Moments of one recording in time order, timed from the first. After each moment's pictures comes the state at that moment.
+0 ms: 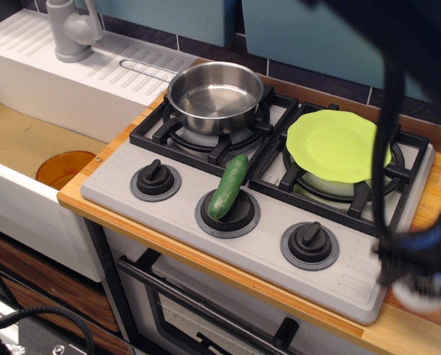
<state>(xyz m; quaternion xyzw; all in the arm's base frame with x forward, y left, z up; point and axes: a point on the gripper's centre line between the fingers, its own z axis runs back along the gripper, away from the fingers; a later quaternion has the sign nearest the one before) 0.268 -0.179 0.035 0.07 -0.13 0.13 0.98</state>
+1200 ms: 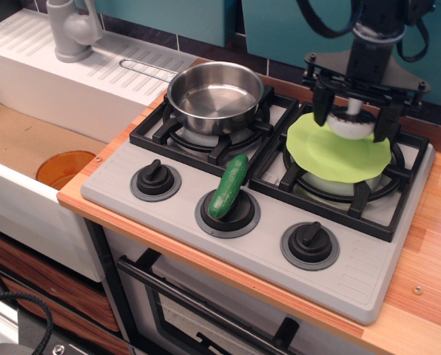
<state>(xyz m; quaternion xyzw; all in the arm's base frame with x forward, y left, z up) 0.372 -0.082 0.062 0.02 -0.10 0.05 0.99</state>
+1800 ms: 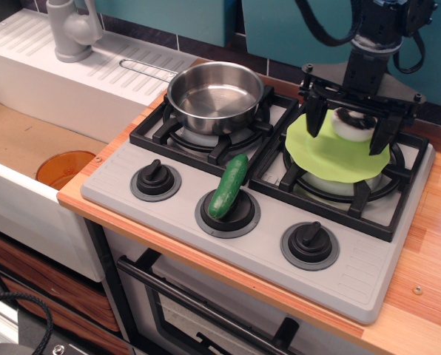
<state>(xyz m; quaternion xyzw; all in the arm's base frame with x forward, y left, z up) 0.356 -0.083 0.066 0.03 -0.06 0.05 1.00</state>
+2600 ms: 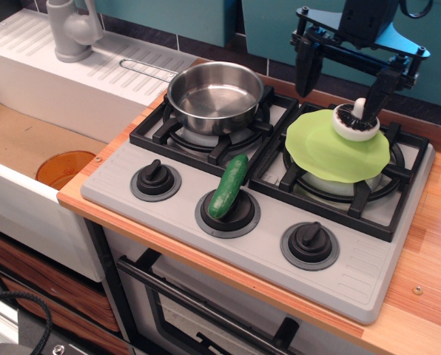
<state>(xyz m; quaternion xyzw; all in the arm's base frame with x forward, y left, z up) 0.341 -0.070 0.109 0.04 0.00 -0.01 1.00</state>
